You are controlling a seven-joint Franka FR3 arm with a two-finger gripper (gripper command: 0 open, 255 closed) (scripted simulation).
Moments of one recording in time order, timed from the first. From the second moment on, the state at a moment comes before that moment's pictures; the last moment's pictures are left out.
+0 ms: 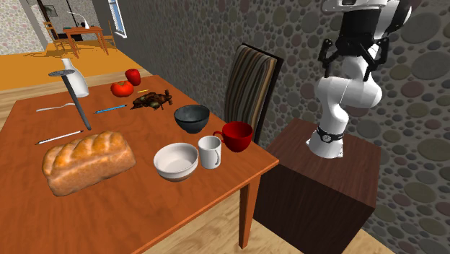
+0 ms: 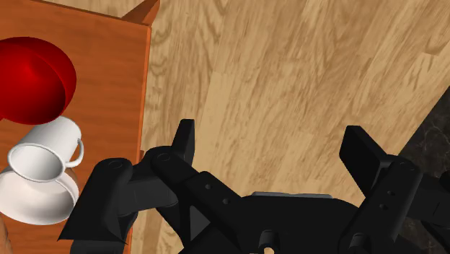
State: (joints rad) arm 0.01 -0.77 -0.05 -2.26 0.07 1.59 0.04
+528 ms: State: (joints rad) arm -0.02 -0.67 -0.14 -2.29 0.02 1.71 -0.06
